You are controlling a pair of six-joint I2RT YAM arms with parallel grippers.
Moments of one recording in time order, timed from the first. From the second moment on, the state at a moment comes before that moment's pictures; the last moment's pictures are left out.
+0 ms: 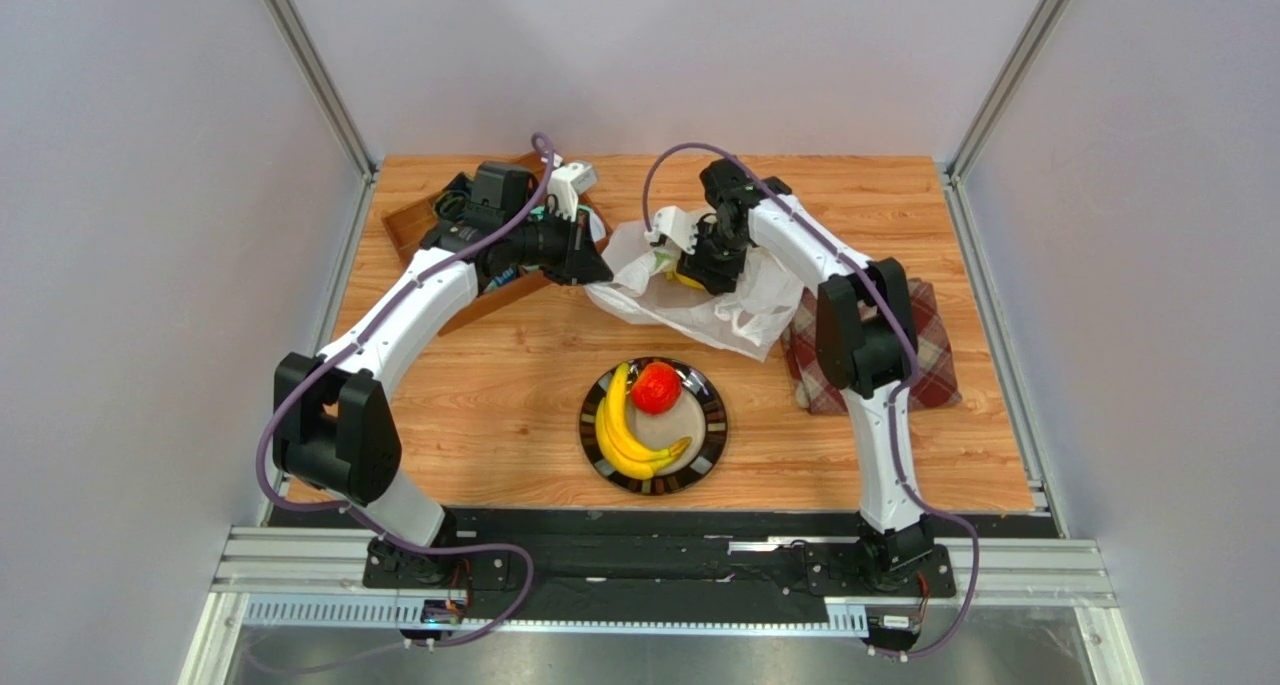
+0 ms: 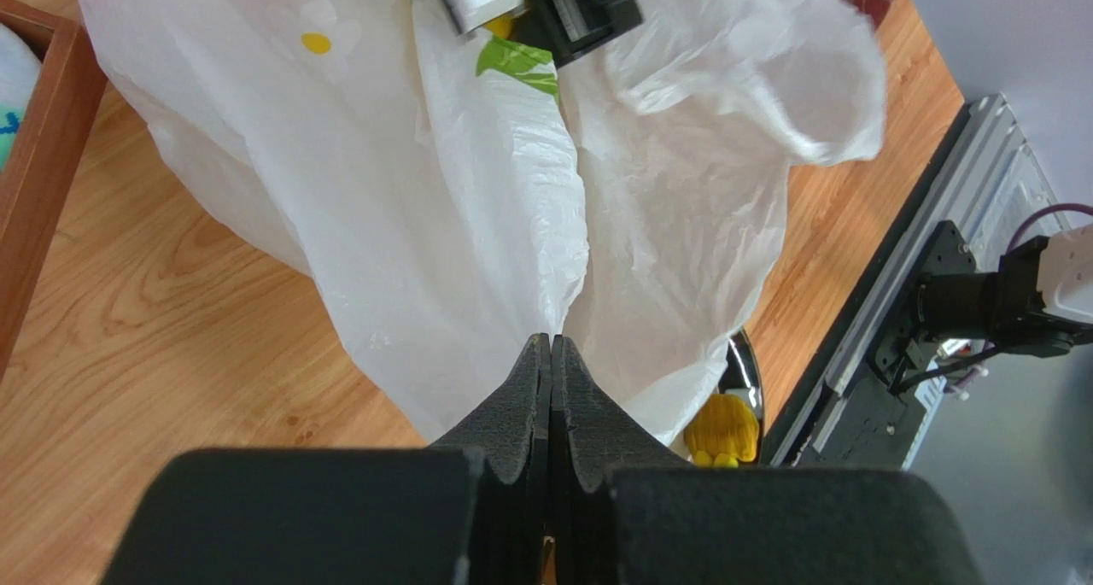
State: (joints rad) left arm -0.34 1.58 1.34 -0.44 0.67 -0.07; right arm 0.40 2.28 1.98 -0.90 -0.21 -0.97
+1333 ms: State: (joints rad) left arm -0.34 1.56 1.34 -0.43 0.64 -0.12; right arm 0.51 1.84 1.39 -1.03 -0.48 -0.35
